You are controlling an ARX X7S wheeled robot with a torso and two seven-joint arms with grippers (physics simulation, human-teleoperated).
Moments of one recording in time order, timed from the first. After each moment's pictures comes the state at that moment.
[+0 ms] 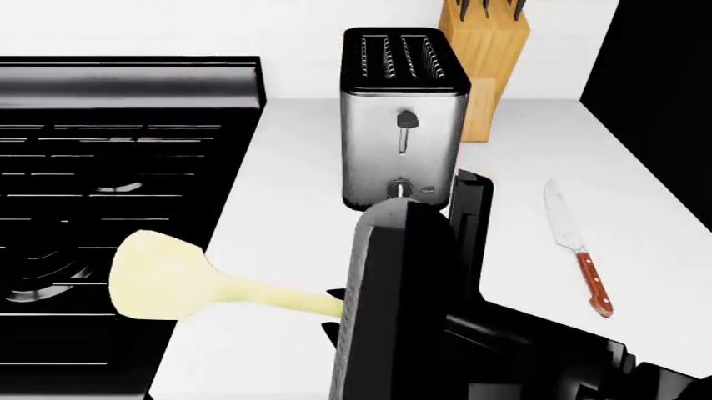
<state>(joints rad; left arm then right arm) 0.79 -0.12 -1.58 1.05 -0.85 -0.41 -0.73 2.13 0.74 -1.27 -0.93 1.92 0.97 0.56</state>
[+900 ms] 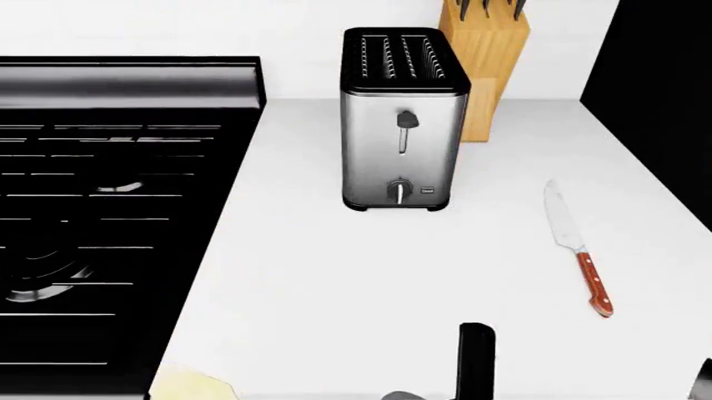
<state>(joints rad) 0.79 -0.12 -1.60 1.05 -0.86 -0.41 -0.72 1.65 0.54 -0.95 -1.04 2.52 1.20 1.27</state>
